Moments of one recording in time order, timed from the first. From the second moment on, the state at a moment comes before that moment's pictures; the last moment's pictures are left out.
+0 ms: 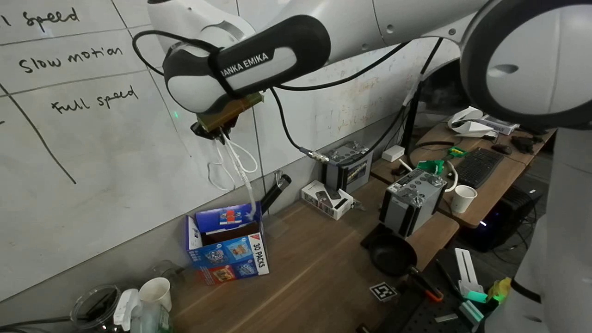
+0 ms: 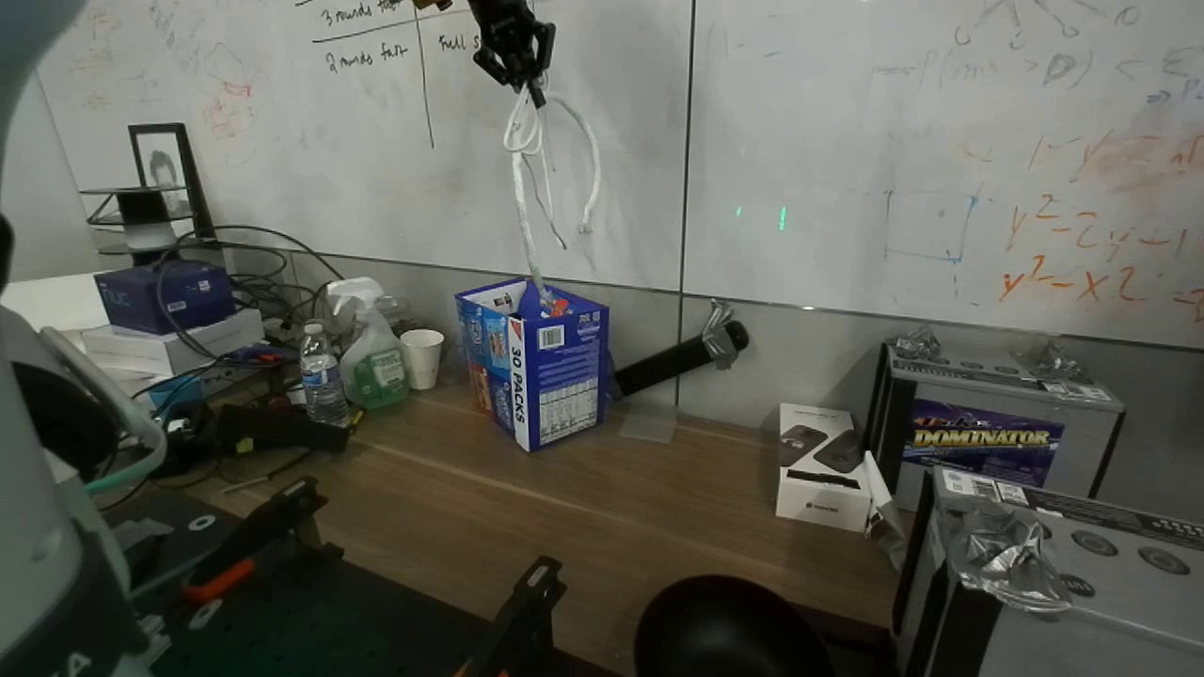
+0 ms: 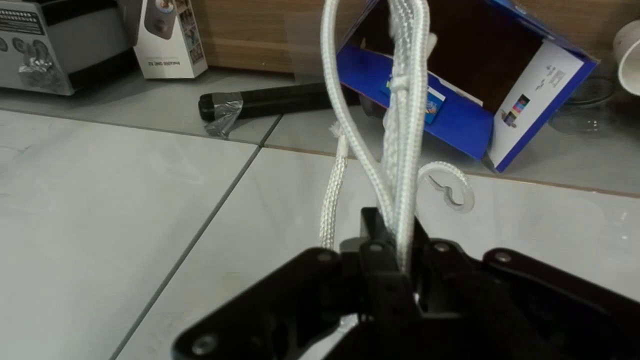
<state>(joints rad) 0.34 0.32 0.03 -1.51 -0.39 2.06 0.45</state>
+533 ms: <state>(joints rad) 0.35 0.35 0.05 -1.44 -0.39 1.98 0.48</state>
